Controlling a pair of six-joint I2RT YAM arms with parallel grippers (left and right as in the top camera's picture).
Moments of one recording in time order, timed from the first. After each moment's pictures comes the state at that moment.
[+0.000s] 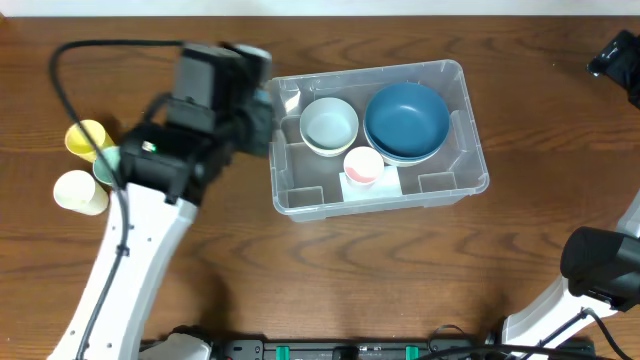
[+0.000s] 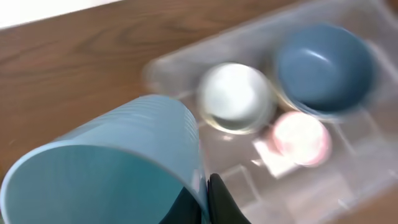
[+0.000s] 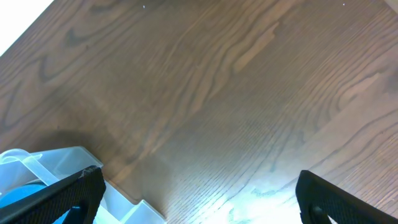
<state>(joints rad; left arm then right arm) -0.39 1.39 1.53 -1.00 0.06 0.00 -0.35 1.94 2.30 -1.51 0.13 0.44</state>
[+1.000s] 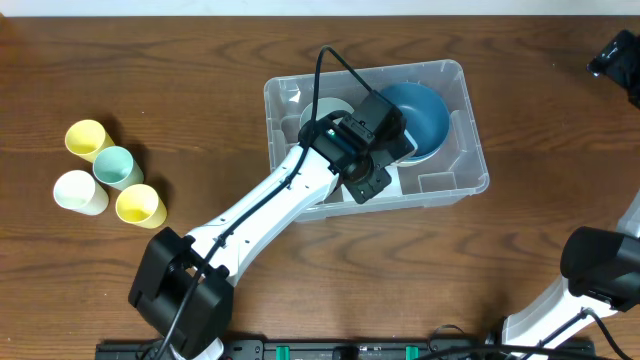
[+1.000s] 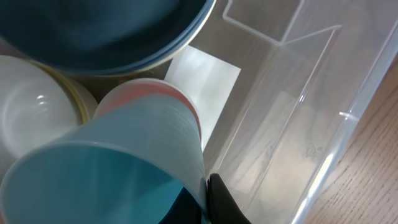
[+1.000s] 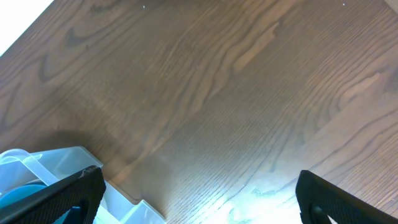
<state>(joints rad) -0.74 1.81 1.53 -0.91 0.11 0.26 -0.35 1.94 2.30 -1.51 0.13 0.44</state>
